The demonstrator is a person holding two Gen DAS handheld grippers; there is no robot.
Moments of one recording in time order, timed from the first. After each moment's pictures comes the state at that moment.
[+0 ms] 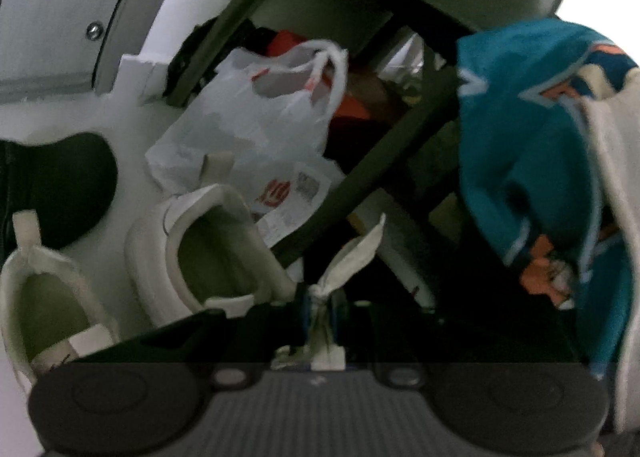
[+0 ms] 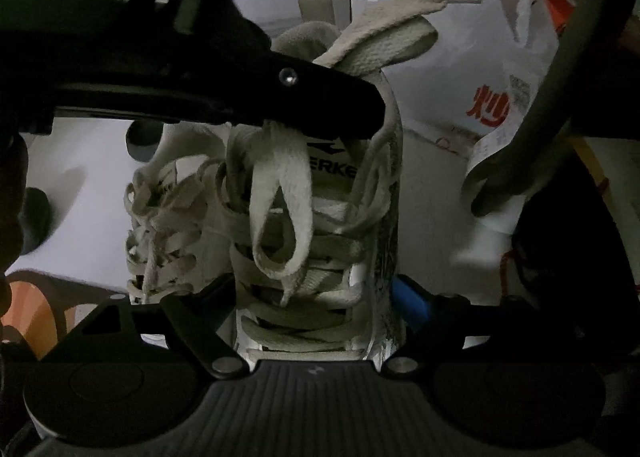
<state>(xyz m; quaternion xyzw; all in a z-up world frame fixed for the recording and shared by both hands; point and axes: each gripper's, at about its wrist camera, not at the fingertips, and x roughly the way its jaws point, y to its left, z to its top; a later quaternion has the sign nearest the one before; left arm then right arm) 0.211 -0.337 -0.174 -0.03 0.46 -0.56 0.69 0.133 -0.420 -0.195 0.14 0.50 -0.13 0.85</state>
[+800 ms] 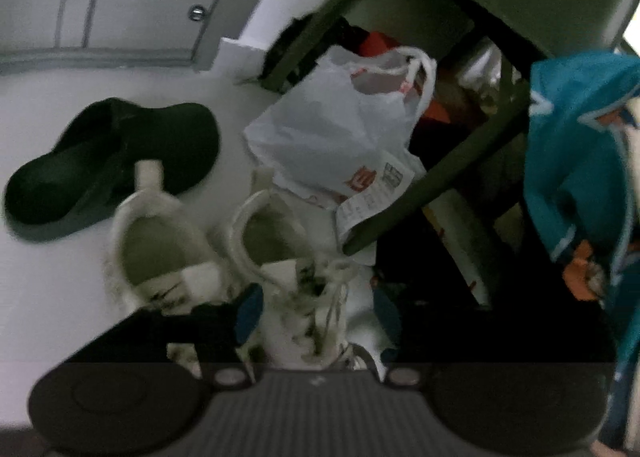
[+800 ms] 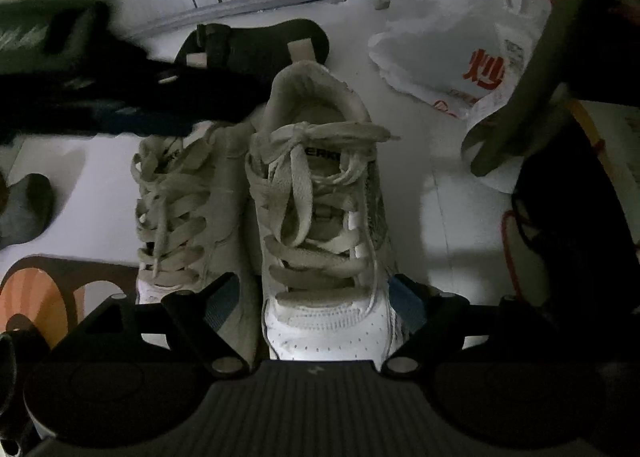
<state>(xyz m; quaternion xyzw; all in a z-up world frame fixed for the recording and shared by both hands) 0.209 -0.266 -0.152 -0.03 0.49 -0.45 0.74 0.114 -0.404 -0.174 0.16 0.52 -0.13 0.83</state>
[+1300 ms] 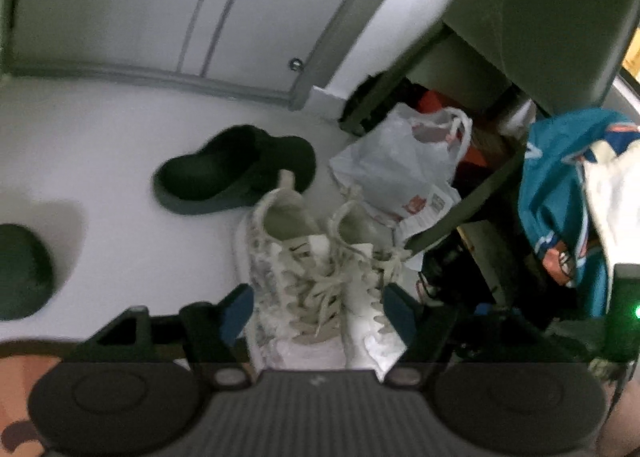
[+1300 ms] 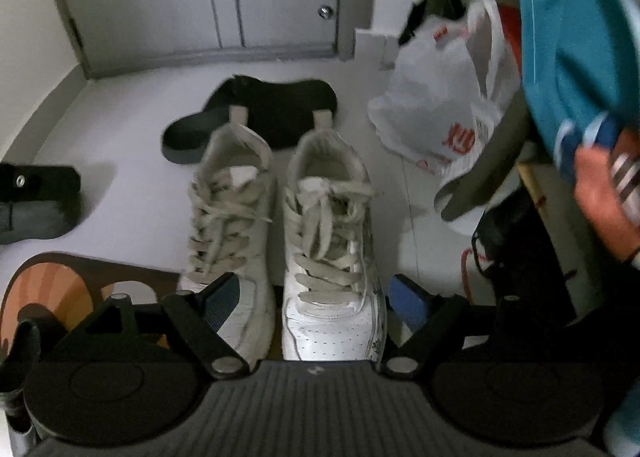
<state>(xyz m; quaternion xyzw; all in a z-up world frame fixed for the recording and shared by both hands) 0.167 -0.145 -0.075 -0.05 0.47 -0.36 0.81 0.088 -0.367 -0.086 0.09 0.48 -0.13 0.86</state>
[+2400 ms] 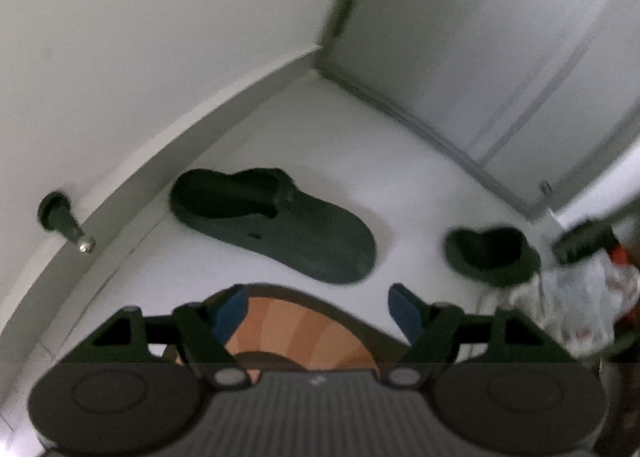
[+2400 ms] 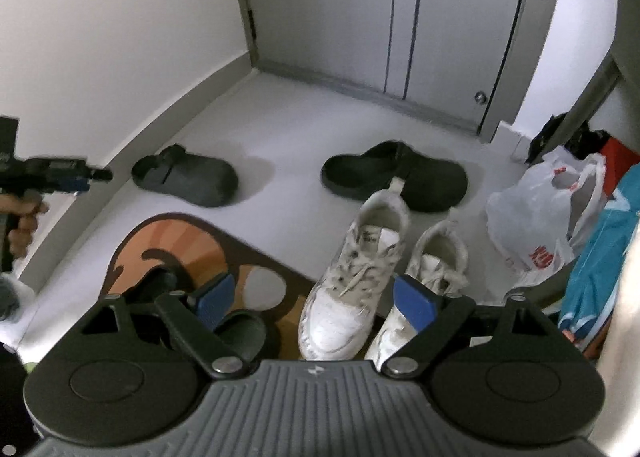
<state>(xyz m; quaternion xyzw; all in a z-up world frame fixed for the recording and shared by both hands) 0.178 0.074 -0.065 -0.16 0.47 -0.01 0.87 0.082 -0.314 0.041 0.01 0.47 0.09 0.88</state>
